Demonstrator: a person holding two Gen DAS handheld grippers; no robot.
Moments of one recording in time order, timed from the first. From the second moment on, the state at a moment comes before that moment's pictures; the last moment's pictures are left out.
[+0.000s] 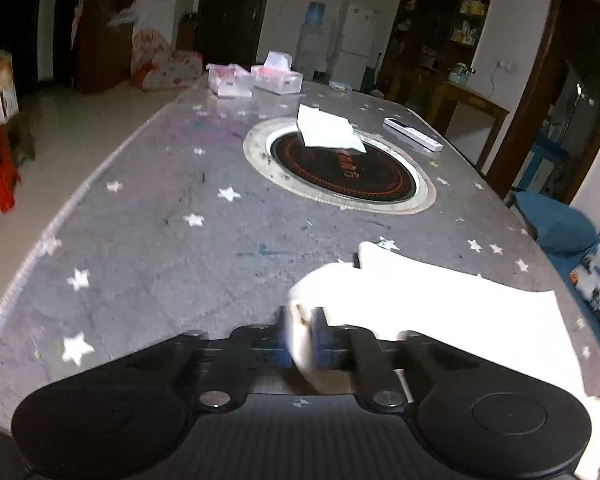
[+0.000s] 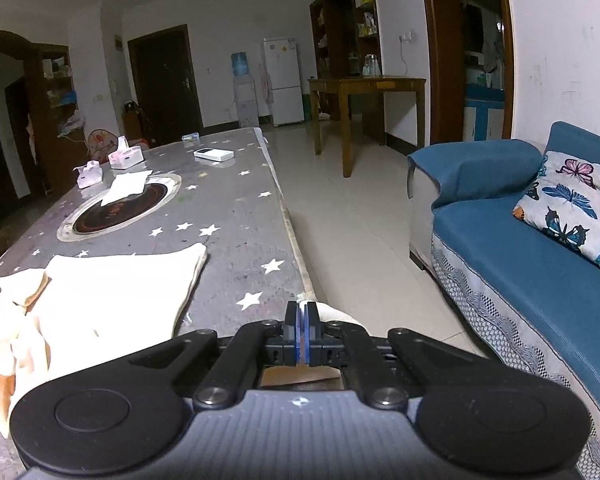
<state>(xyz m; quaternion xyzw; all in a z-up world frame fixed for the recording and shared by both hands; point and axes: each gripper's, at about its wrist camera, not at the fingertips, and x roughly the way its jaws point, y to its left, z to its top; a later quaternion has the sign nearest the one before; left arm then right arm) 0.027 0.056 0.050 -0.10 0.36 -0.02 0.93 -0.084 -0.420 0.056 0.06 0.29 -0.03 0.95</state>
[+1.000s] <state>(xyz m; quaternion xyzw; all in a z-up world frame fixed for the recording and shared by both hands) -0.141 0.034 0.083 0.00 0.34 -0.14 0.93 -0.127 -0.387 0.077 0.00 0.31 0.12 0.94</state>
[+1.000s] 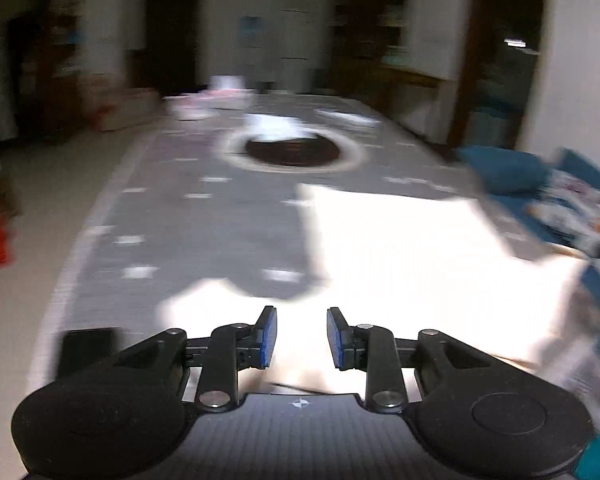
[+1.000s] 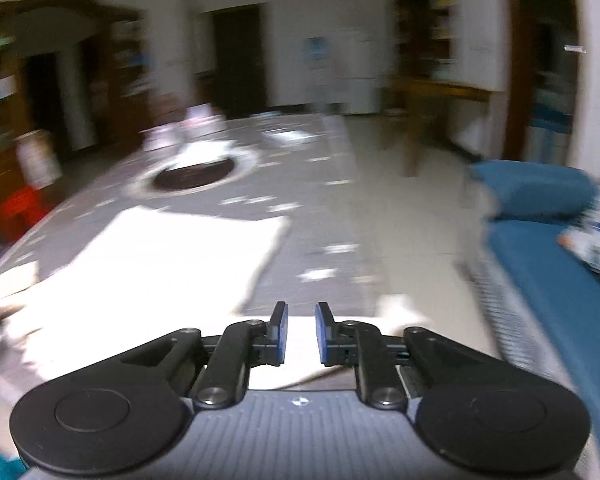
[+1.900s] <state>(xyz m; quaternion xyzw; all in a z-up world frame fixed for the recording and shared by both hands) -0.160 -0.031 0.038 0.10 0.41 -0.30 0.85 -0.155 -0.260 0.041 -0.13 0.41 0.41 0.80</state>
